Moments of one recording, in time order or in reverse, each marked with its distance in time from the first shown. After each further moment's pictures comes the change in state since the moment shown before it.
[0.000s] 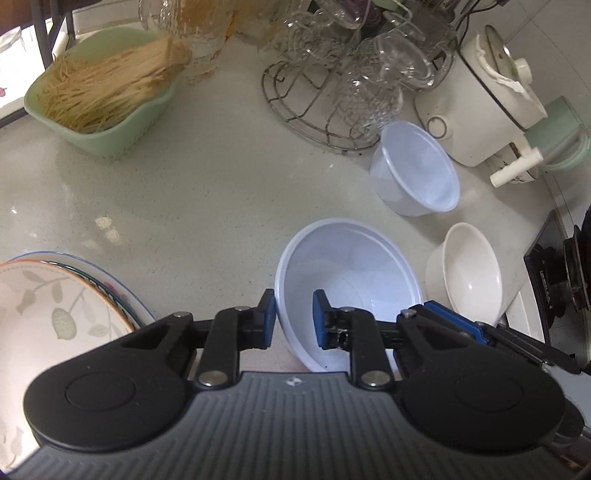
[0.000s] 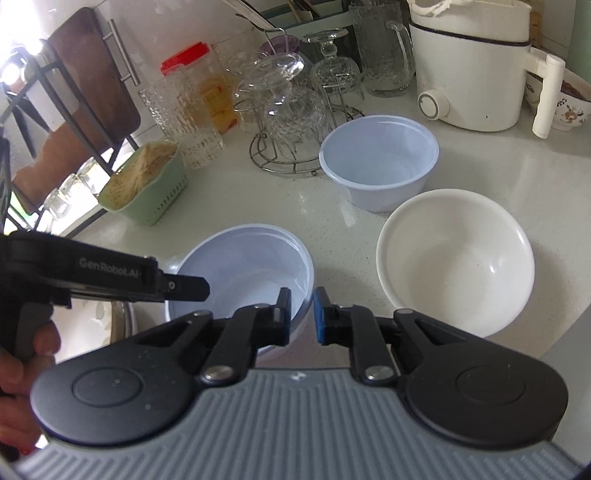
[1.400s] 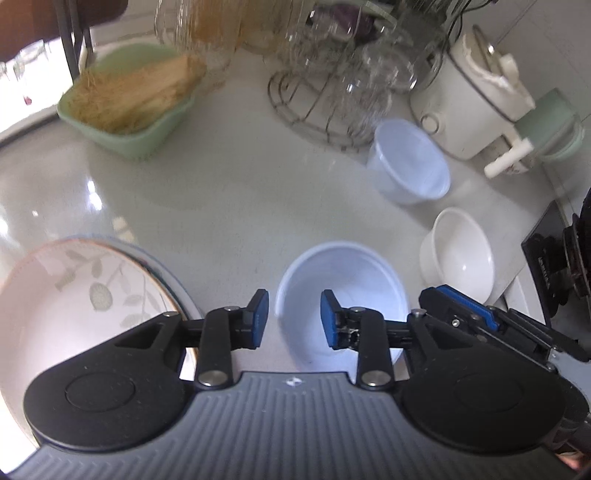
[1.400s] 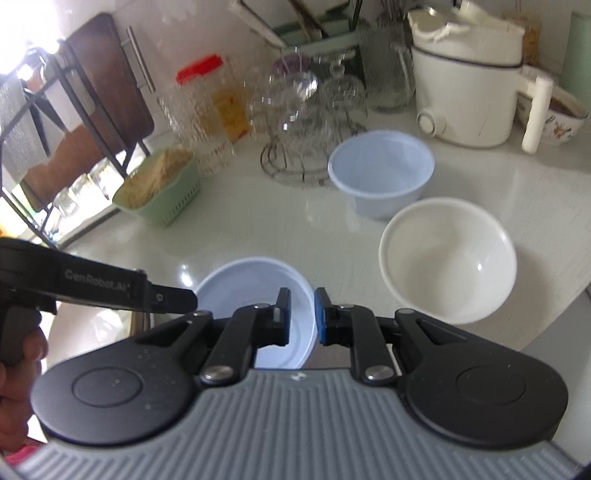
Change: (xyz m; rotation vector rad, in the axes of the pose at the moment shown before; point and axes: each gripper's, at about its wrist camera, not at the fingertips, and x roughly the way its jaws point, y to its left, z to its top) left arm -0.042 -0.008 -0.016 0.024 -0.019 0.043; right arm -0.033 0.013 -0.002 -0.022 -0.065 -0.017
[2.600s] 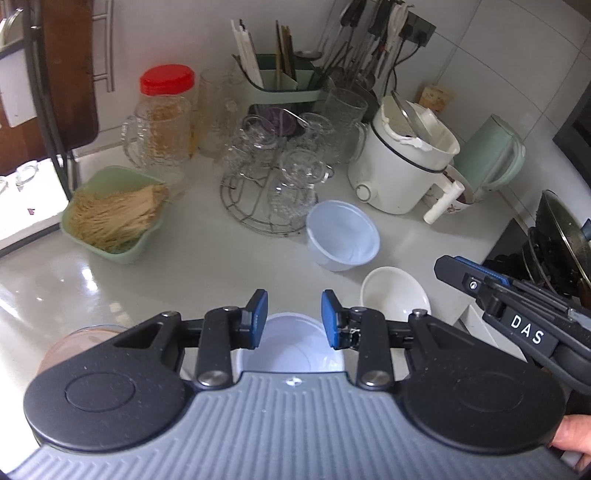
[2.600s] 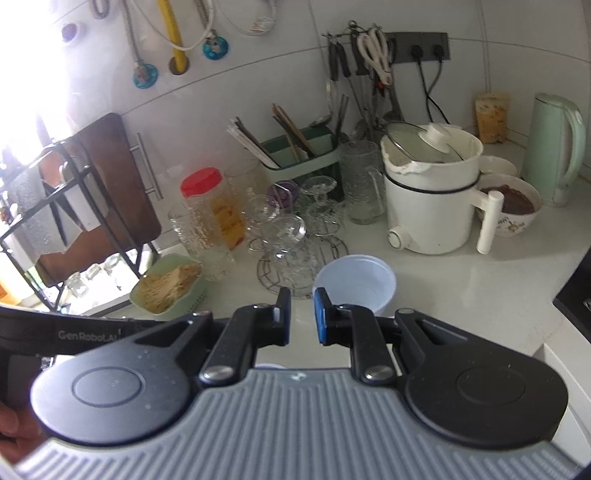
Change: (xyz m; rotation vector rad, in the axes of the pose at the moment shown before) left arm -0.088 -0.051 0.014 0.135 -0.201 -0.052; right arm -0.084 0.002 0.053 0.029 -0.217 -0.061
